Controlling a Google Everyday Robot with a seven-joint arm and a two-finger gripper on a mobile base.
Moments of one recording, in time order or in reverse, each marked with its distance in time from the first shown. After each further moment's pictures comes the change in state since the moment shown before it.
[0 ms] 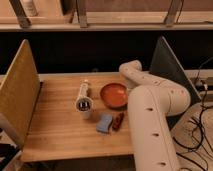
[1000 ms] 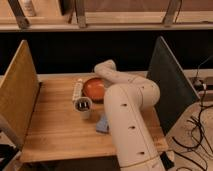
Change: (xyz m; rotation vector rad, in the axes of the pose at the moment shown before) arm -0.038 0.126 -0.063 0.091 -0.150 -0.344
